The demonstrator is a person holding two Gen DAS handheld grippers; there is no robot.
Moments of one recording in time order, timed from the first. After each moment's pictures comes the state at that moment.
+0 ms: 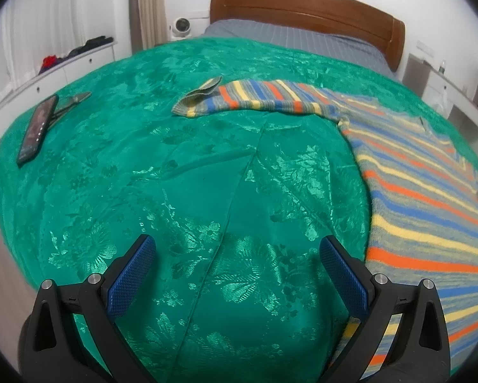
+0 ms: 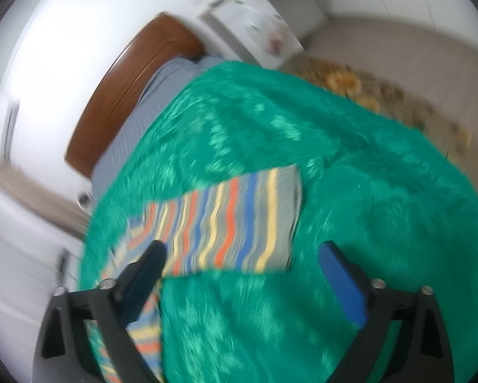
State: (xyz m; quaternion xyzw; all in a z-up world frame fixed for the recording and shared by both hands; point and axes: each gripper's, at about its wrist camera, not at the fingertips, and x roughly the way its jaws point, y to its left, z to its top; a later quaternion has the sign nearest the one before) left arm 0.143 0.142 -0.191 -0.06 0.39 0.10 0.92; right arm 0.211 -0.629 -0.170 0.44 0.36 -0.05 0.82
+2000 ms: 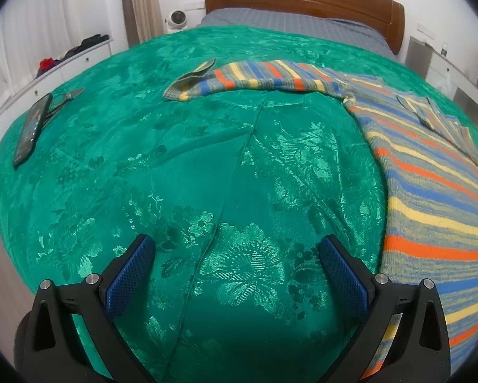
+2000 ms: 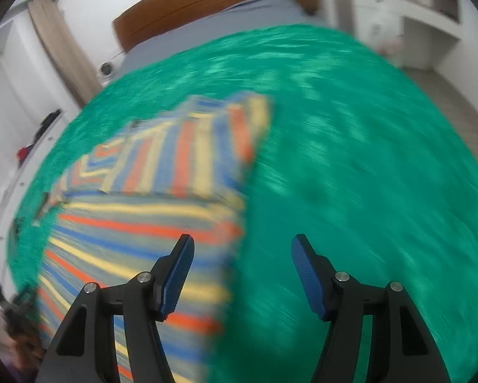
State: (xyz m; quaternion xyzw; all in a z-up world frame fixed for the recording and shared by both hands) left arm 0.152 0.137 -0.208 -0.04 0.41 0.10 0.91; right arm 0.236 -0.398 -0.179 0.10 0.43 0.03 0.90
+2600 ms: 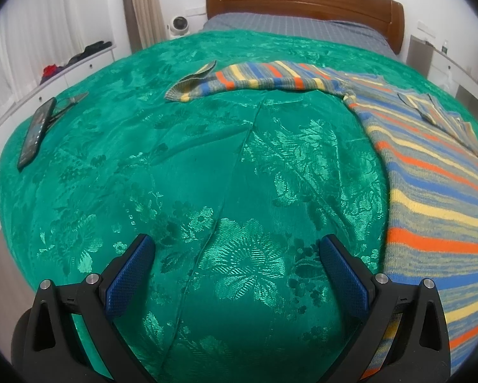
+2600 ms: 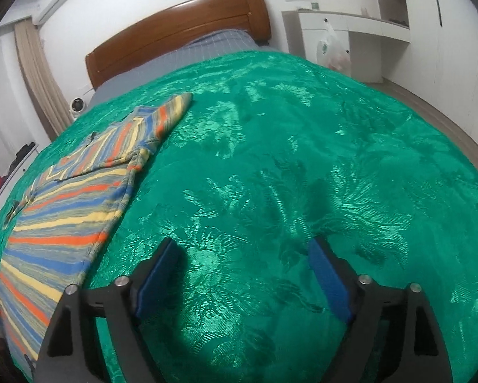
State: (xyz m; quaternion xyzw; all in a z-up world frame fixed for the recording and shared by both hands) left arm 0.148 0.131 -0.213 -0.03 0.40 0.11 0.91; right arm 0.170 -0.441 -0.229 0.11 0.36 -0.03 0.93
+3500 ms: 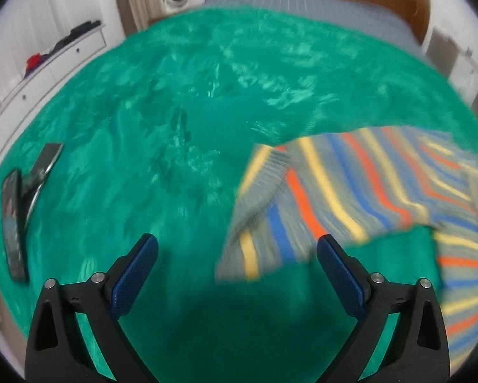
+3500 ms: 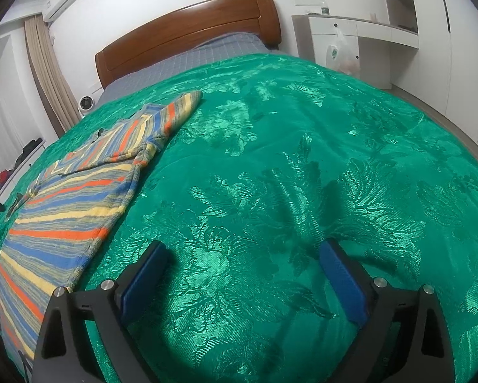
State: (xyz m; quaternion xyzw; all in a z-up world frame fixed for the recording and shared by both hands) left arm 0.351 0.244 -0.175 -0.03 0.49 0.10 0.87; right arm 0.177 -0.434 -0.236 0.10 0.36 -0.02 0.93
